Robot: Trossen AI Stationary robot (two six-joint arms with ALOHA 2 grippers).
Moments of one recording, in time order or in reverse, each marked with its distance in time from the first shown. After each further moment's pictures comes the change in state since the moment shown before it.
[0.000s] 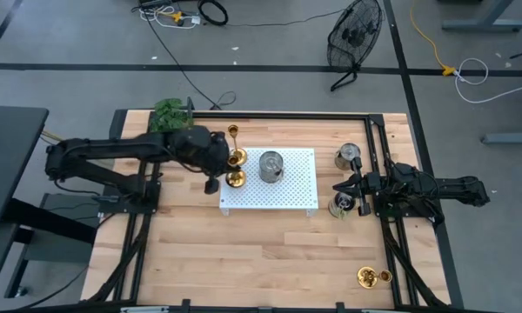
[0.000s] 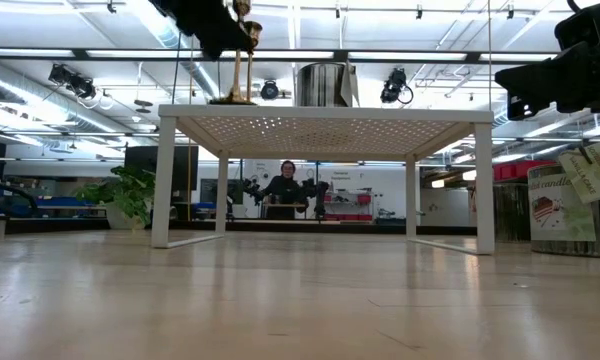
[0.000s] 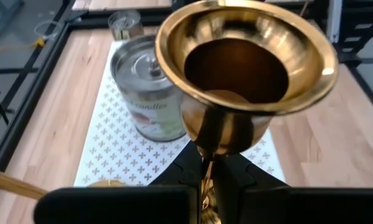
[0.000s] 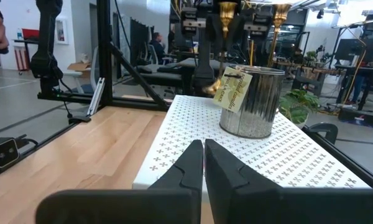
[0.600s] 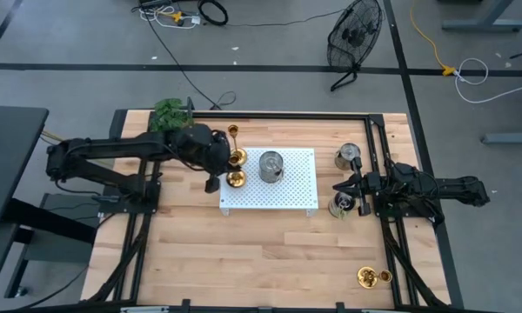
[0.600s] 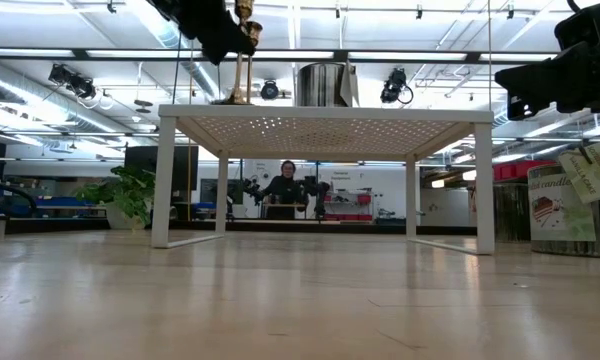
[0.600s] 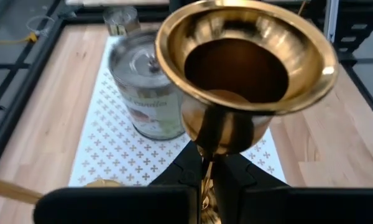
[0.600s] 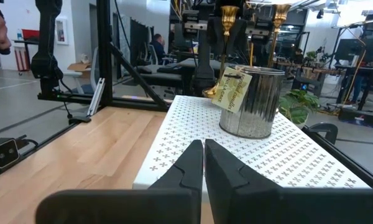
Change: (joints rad) left arm 0.028 0.010 -0.001 0.007 0.042 0.000; right arm 0.000 0.000 0.000 0.000 0.000 0.000
